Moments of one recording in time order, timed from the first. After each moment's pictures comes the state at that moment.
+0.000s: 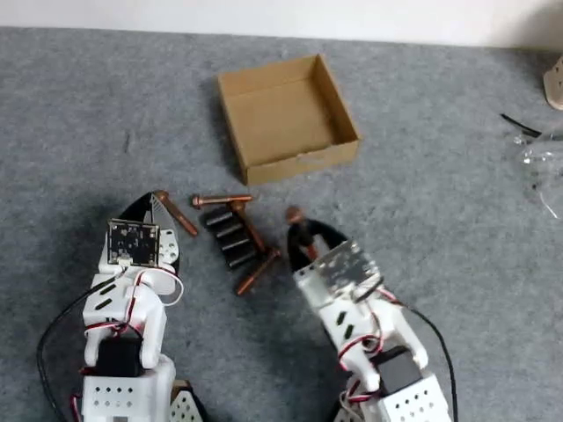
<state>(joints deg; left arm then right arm) -5.2 -103.8 96.0 31.7 -3.7 -28.0 -103.5 92.2 31.4 14.9</state>
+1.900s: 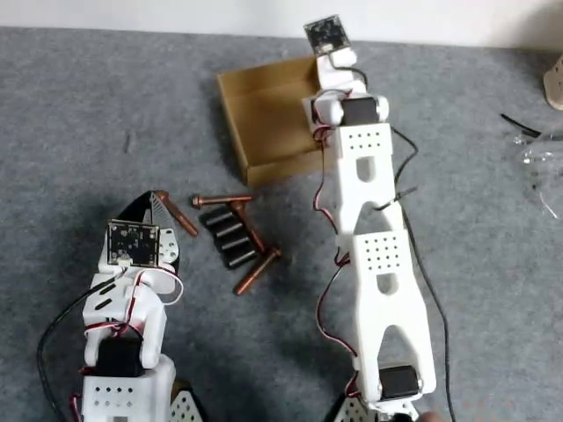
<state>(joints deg) -5.2 -103.8 96.0 30.6 -3.9 -13.7 71.0 -94.1 75.6 15.0</state>
